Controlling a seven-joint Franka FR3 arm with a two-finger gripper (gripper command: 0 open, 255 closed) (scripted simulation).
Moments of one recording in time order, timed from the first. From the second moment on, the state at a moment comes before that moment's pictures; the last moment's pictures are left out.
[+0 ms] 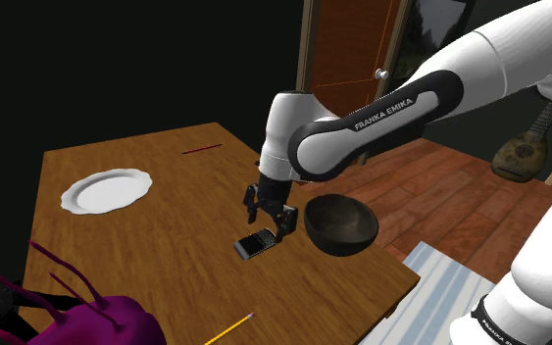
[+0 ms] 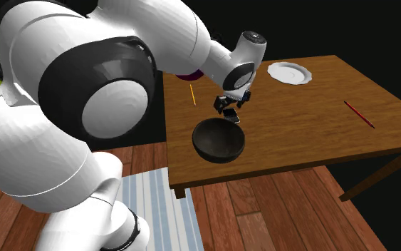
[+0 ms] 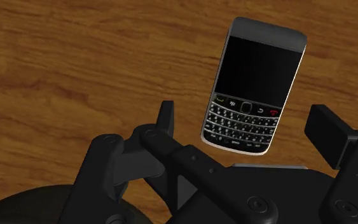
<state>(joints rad) -0.27 0.15 0.82 -2.12 0.11 2.31 1.92</state>
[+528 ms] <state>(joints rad) -0.21 0.28 0.77 -2.10 -0.01 2.40 2.05</state>
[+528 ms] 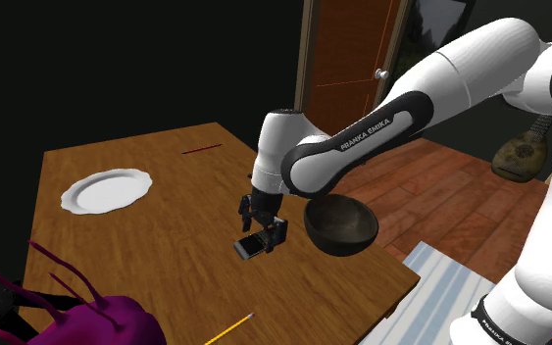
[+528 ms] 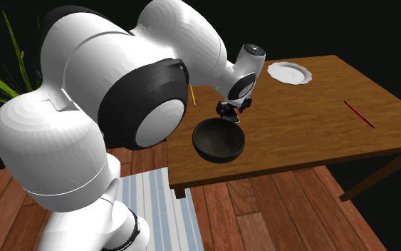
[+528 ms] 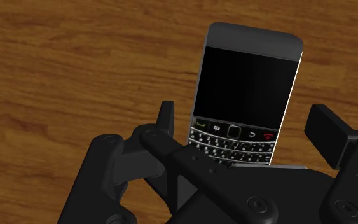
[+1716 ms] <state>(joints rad) -0.20 0.29 0.77 -2.10 -0.02 2.42 2.06</state>
